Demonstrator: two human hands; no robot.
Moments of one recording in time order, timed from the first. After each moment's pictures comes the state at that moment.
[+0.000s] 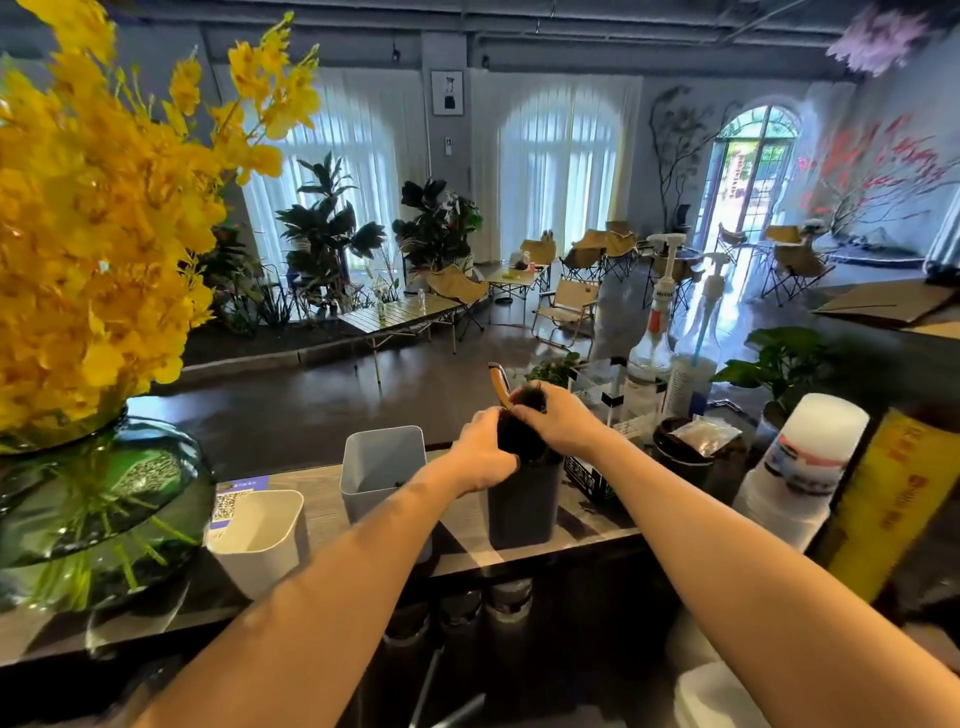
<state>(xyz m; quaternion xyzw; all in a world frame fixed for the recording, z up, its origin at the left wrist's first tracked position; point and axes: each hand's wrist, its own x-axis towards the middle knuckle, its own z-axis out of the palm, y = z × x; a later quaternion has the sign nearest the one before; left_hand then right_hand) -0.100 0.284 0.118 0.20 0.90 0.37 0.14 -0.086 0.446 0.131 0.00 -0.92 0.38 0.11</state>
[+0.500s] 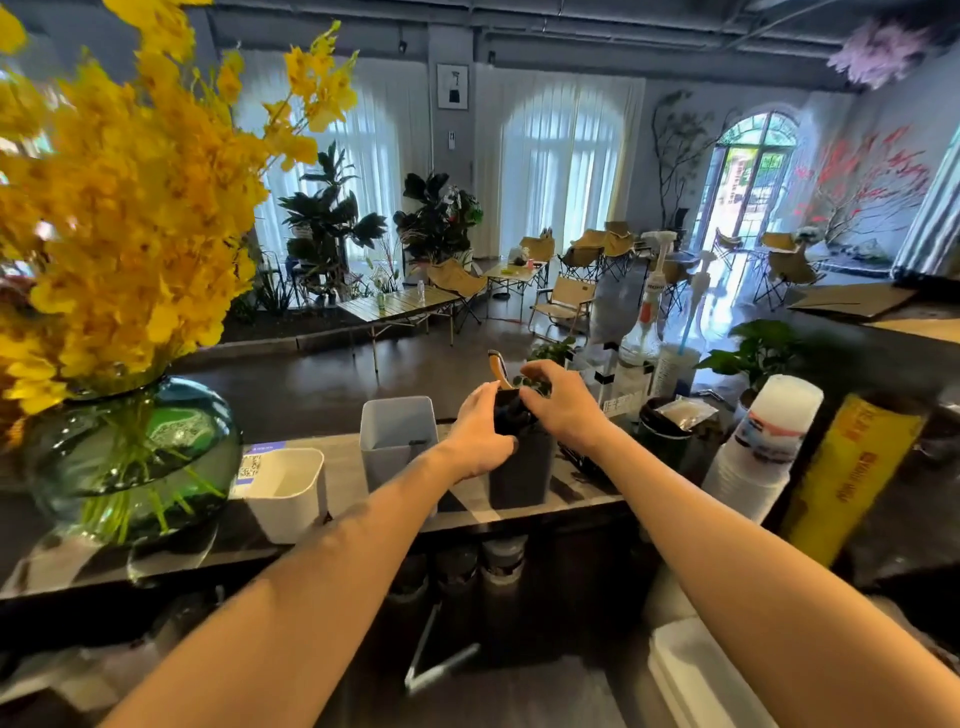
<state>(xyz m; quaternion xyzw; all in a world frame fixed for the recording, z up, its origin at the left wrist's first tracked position) -0.043 0.259 0.126 0.23 0.88 0.41 0.07 -0.022 0.418 0.147 -0.01 -0.91 0.36 0.19</state>
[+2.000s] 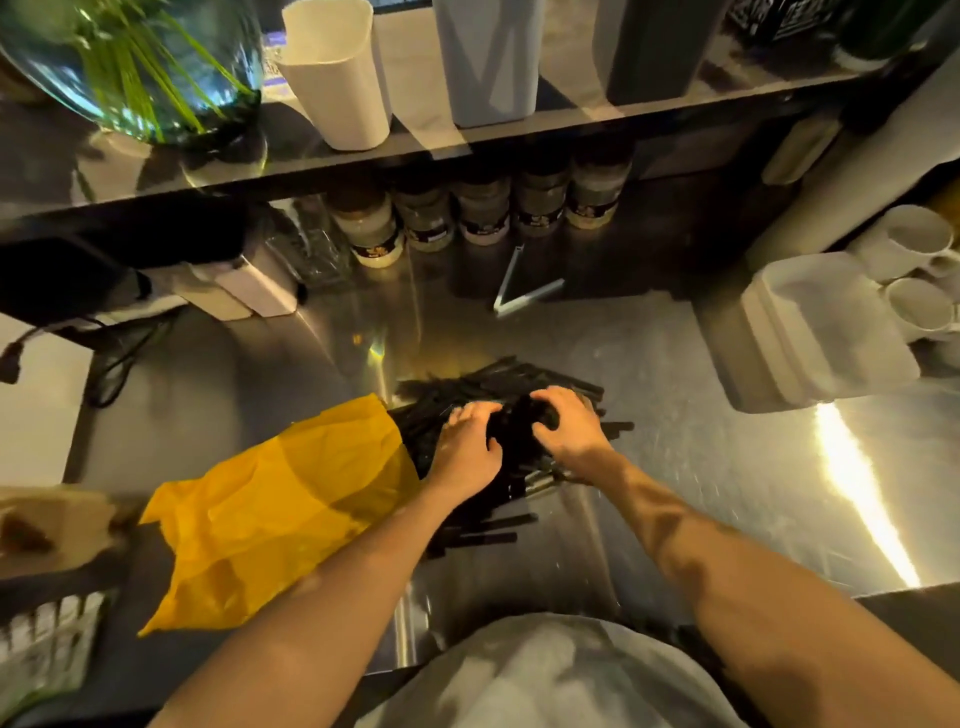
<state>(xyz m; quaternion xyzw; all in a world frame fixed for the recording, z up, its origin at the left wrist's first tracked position) 0.215 0.061 -0.235 0.10 0.93 0.29 0.20 0.230 0.247 -0.245 -0.13 -0.90 0.38 -0.19</state>
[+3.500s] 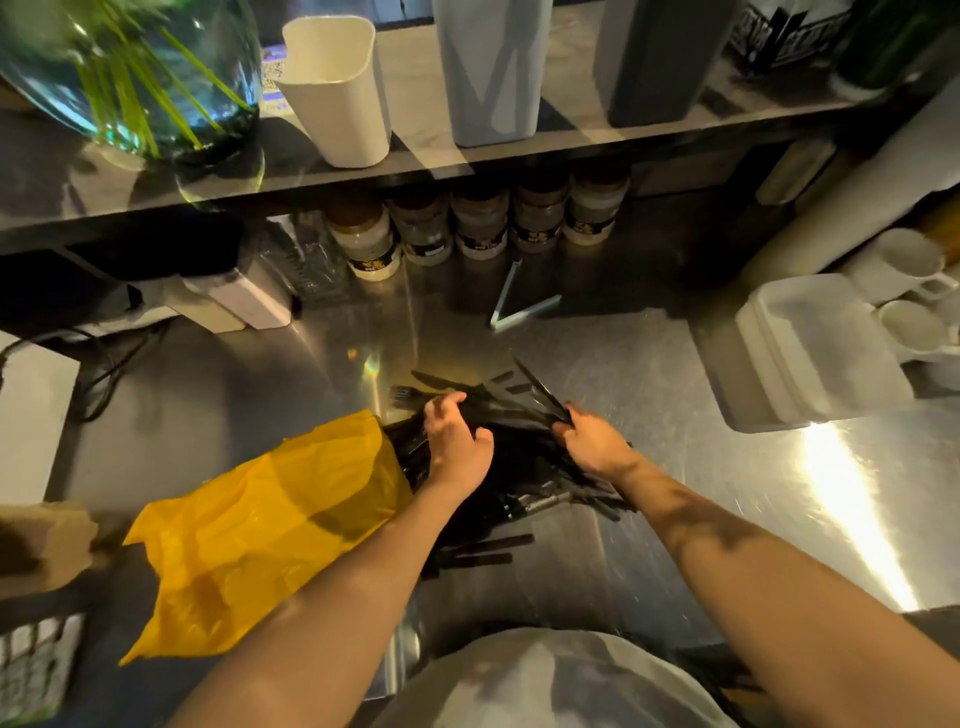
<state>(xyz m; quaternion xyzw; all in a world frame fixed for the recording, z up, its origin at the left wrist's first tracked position) 0.192 0.074 -0.237 -0.10 0.89 0.42 0.14 0.210 0.281 -0.250 -0.15 -0.88 0.37 -0.27</state>
